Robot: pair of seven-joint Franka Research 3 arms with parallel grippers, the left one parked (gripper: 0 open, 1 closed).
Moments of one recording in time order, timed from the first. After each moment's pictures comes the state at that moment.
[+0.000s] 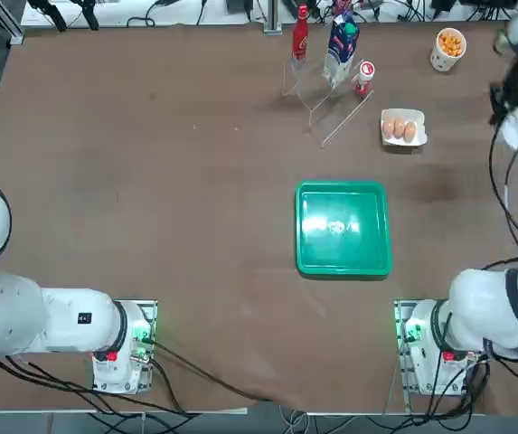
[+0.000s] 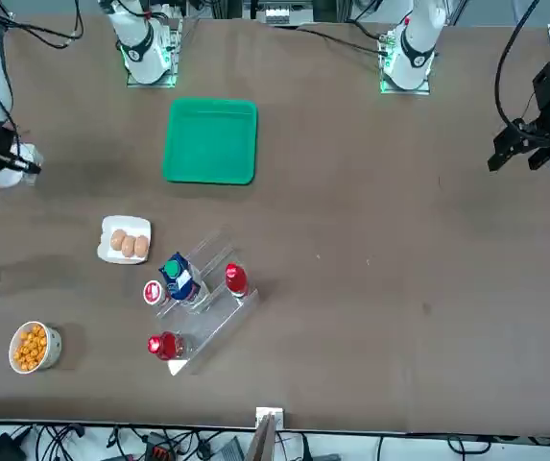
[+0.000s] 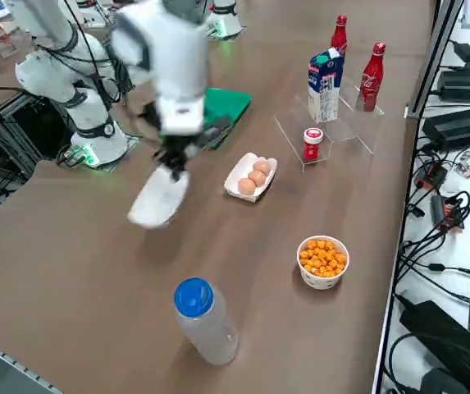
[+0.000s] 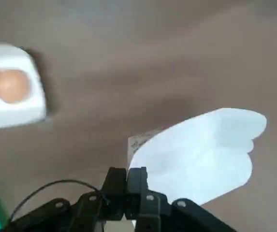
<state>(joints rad) -0.31 0.16 0.07 -1.91 -0.18 1.87 -0.02</state>
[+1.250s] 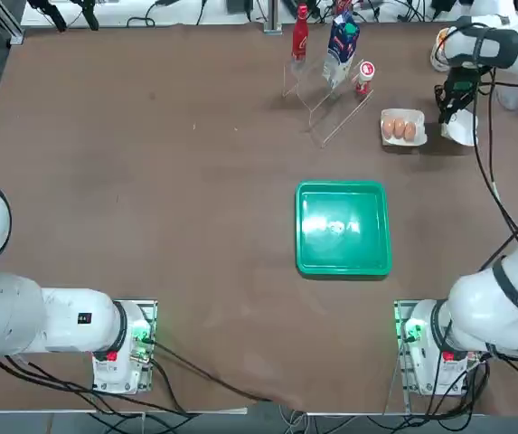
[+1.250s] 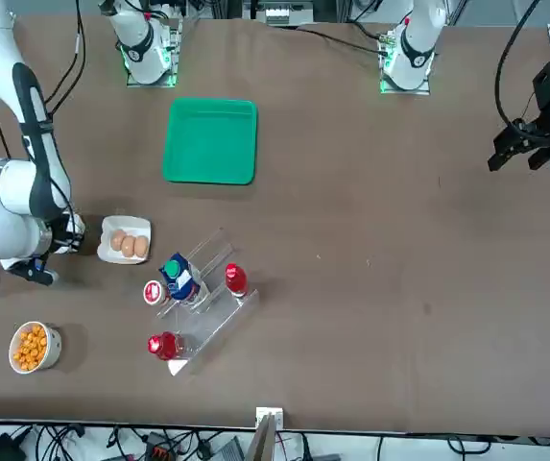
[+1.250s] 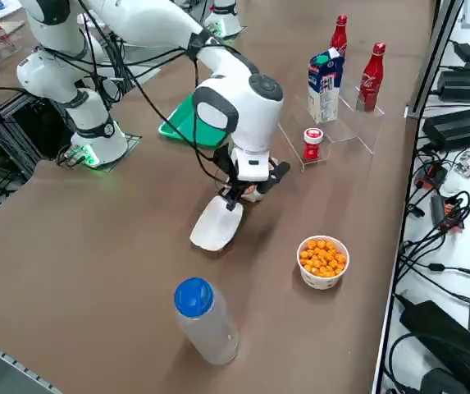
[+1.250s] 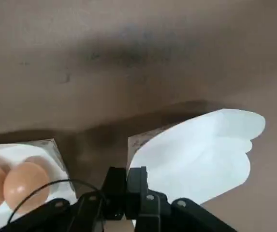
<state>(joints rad) -0.22 0.56 0.06 -1.73 -0.18 2.03 0.19</state>
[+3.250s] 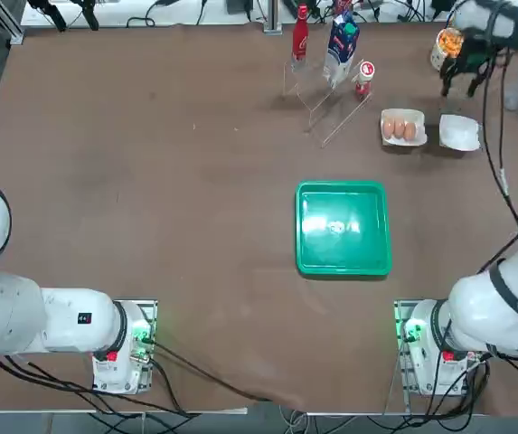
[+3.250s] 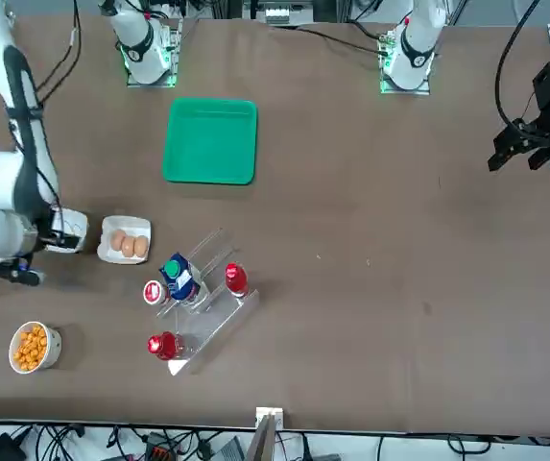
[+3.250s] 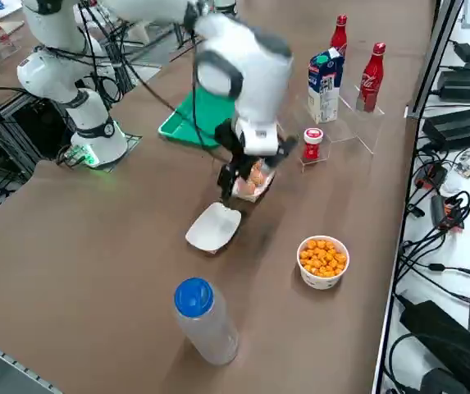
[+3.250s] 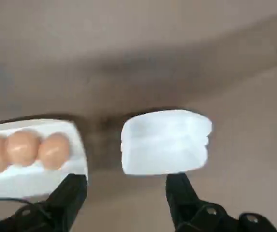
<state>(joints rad) -0.20 0.44 0.07 -1.61 -0.20 1.83 0.11</state>
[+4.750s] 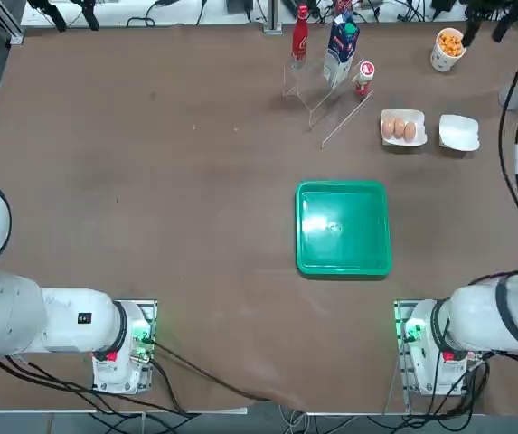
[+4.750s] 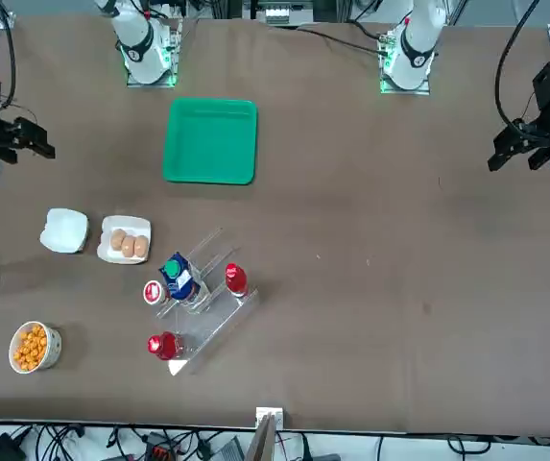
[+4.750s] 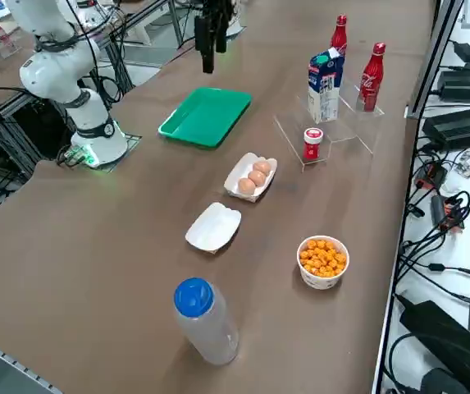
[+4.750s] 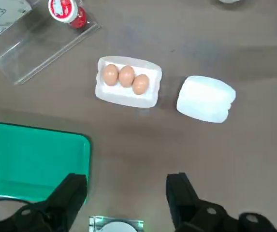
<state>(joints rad) -0.01 0.00 -0.01 -1.66 -0.01 1.53 -0.13</state>
